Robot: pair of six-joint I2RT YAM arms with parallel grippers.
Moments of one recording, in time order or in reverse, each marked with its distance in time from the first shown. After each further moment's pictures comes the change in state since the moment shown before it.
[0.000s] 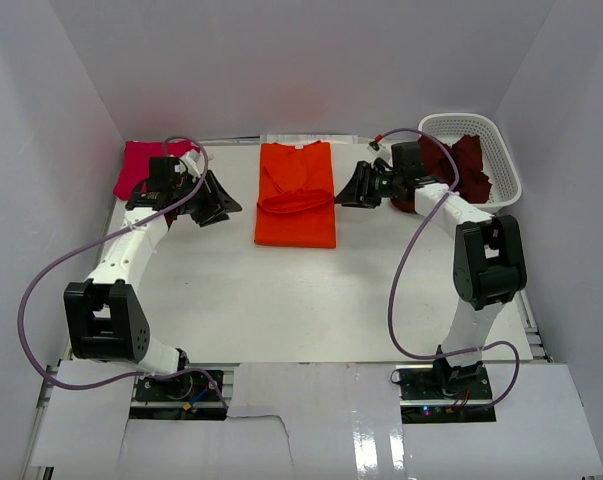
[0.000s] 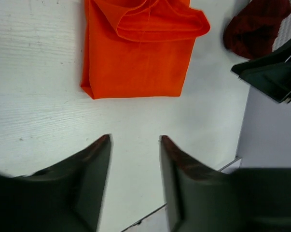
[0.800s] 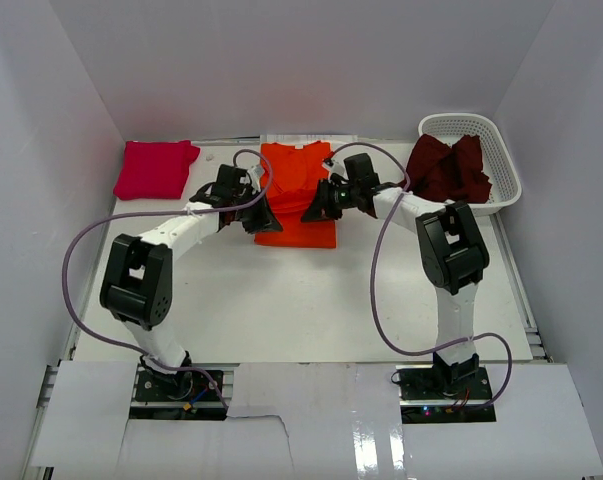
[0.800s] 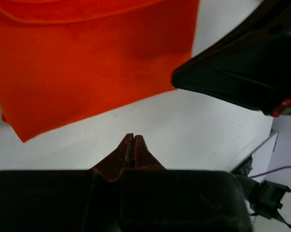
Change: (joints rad) left arm -0.296 0.248 0.002 0.201 -0.059 0.003; right arm 0.192 0.197 0.086 0.089 -0.018 0.060
